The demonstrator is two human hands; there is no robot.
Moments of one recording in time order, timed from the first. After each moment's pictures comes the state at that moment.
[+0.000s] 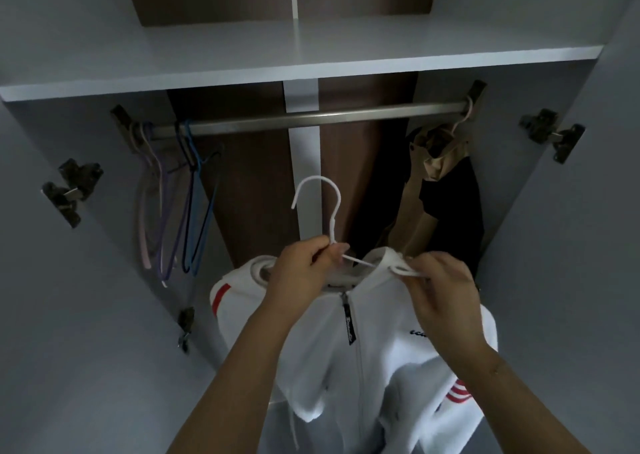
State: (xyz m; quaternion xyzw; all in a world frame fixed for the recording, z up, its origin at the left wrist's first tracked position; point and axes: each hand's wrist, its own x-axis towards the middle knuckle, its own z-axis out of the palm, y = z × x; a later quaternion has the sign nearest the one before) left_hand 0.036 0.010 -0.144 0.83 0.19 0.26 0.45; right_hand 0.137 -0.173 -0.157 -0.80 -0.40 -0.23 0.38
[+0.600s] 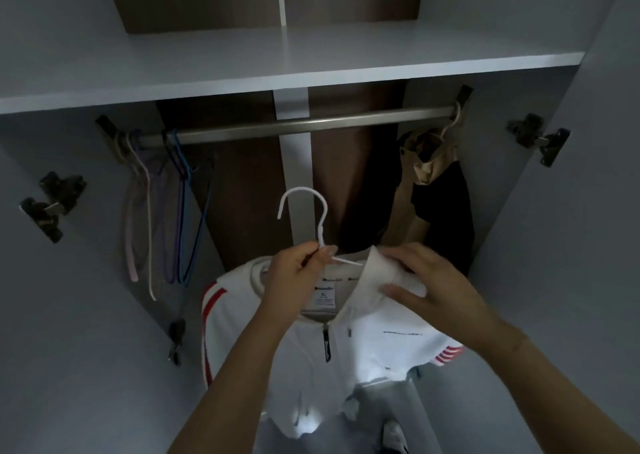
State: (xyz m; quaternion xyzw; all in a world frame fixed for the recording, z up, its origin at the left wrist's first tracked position) left_hand 0.046 0.011 -0.147 0.78 0.20 0.29 0.52; right_hand 0.171 -0.178 -0.136 -0.80 -0.52 -0.01 0.28
